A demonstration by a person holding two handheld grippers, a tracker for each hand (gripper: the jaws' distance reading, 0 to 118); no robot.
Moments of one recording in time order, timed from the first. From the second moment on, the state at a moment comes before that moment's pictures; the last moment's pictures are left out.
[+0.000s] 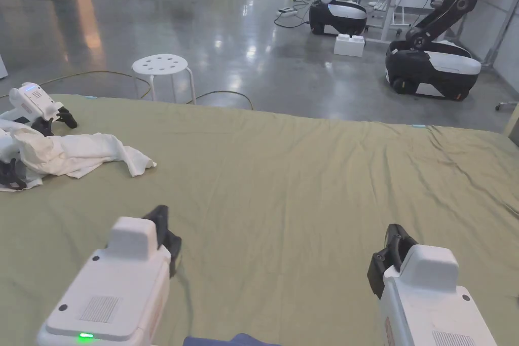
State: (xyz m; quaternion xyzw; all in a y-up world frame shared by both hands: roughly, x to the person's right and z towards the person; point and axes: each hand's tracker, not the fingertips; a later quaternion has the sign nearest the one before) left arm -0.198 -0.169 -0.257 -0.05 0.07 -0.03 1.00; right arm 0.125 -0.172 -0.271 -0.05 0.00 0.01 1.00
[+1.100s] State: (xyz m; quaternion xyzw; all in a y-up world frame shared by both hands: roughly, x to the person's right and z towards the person) left arm -0.313 -0.281 -0.198 -0.30 -0.02 0.19 0.93; right arm 0.029 -0.361 -0.196 -0.29 0.09 0.08 0.95
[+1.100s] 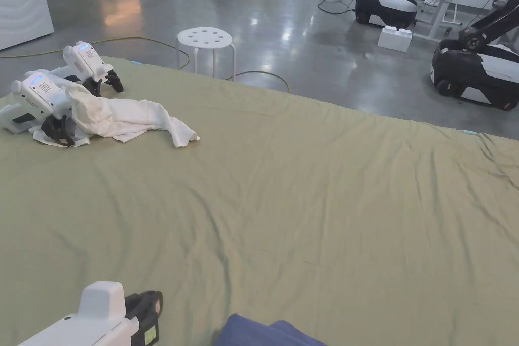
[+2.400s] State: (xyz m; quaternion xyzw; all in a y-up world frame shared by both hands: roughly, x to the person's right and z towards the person) left arm -0.305 -0.347 -0.269 -0.45 -0.29 0.46 0.71; right arm 0.048 -0.327 -0.208 -0.24 0.09 0.02 0.97
